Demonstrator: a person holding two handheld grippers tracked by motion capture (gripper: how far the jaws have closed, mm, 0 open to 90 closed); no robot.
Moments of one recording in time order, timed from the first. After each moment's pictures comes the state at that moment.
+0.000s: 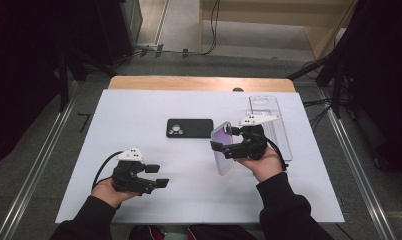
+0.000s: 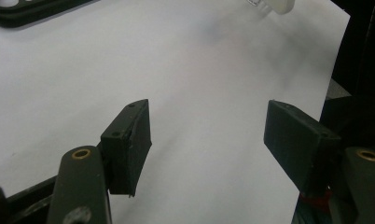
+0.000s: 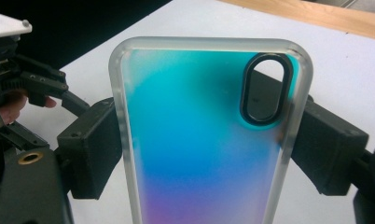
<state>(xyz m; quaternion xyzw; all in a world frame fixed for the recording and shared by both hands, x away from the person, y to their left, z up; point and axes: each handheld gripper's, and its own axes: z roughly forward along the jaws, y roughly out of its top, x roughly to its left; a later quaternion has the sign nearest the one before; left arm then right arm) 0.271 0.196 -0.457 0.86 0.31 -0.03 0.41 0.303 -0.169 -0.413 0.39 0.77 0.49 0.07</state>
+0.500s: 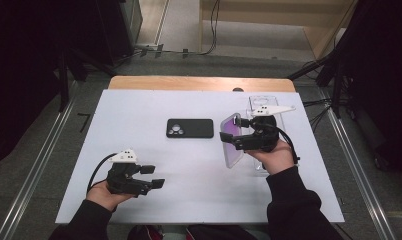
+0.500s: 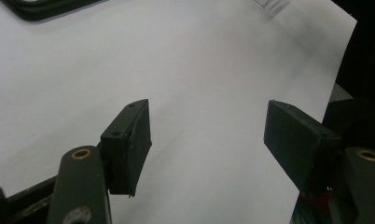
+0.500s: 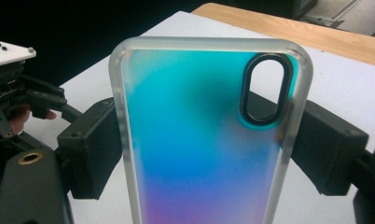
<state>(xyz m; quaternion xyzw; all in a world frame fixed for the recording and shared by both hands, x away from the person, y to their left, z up) 0.266 0.205 -0.456 0.85 0.33 -0.02 0.42 0.309 -0.194 -0.389 0.39 0.77 0.50 0.08</state>
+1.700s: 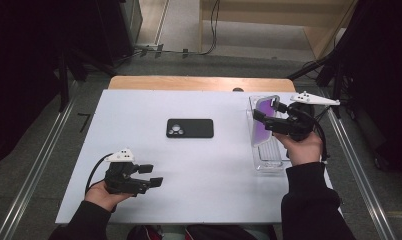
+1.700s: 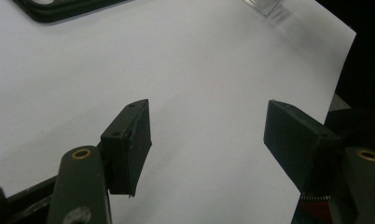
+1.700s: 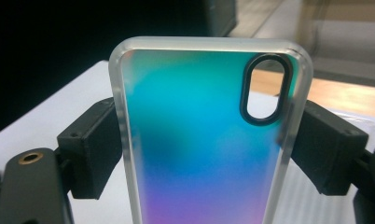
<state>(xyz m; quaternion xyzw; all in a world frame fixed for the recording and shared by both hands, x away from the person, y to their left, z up) 0.267 0.209 -0.456 0.84 0.34 -0.02 0.43 0.307 -0.262 -0.364 0.50 0.68 0.50 0.20</state>
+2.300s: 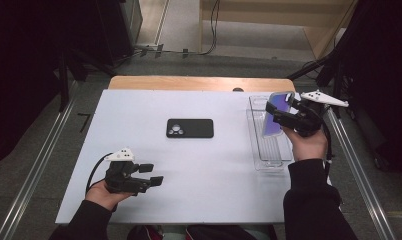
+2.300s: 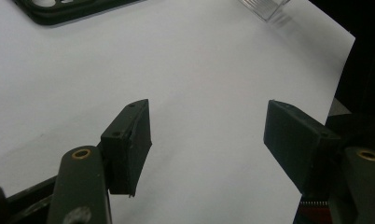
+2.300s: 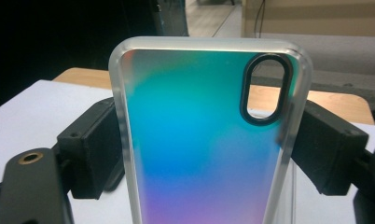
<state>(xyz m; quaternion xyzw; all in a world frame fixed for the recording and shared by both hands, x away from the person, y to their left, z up) 0.268 0.208 -0.456 0.83 0.34 -0.02 0.44 0.321 -0.283 -0.373 0.55 0.64 0.48 0.26</state>
